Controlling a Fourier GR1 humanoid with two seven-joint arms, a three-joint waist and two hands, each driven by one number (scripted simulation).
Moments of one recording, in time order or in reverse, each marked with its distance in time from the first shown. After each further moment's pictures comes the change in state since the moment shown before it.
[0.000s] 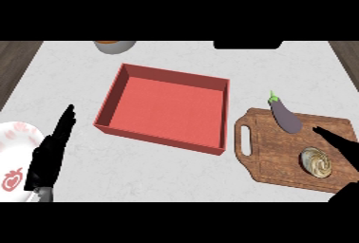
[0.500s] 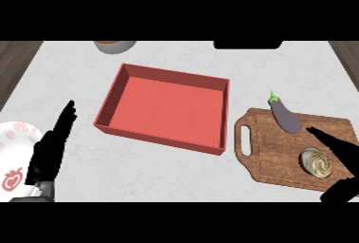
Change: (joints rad) left arm -0.034 -0.043 0.056 0.020 -0.044 -0.052 0.004; right arm -0.031 0.105 -0.052 0.079 0.126 0.024 -0.059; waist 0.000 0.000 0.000
